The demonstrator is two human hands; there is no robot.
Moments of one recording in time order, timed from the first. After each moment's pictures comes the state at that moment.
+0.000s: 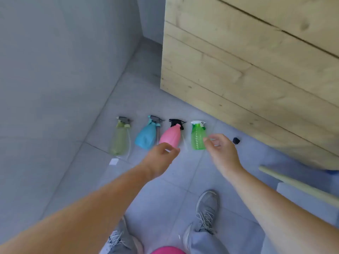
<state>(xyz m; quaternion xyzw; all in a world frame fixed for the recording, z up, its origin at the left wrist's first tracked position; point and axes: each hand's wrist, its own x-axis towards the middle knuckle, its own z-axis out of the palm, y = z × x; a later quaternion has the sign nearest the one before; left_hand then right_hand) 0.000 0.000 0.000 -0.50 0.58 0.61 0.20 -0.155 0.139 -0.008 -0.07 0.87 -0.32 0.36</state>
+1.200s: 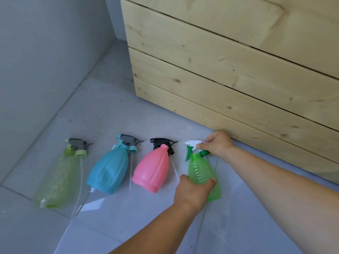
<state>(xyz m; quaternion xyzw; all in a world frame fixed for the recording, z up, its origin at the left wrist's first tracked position) -0.118 0.094 -0.255 -0.55 0.49 0.67 0.13 -0.309 0.098 -0.317 -0.12 0.89 -0.23 0.37</state>
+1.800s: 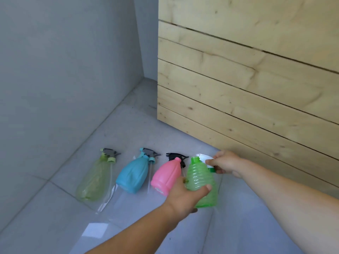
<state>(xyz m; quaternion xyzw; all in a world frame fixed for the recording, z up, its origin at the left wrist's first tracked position) -0.051 0.074 -0.174 -0.45 0.51 0.73 0.04 -0.275 0.108 -0.226 -0.12 0.84 -0.26 0.46</state>
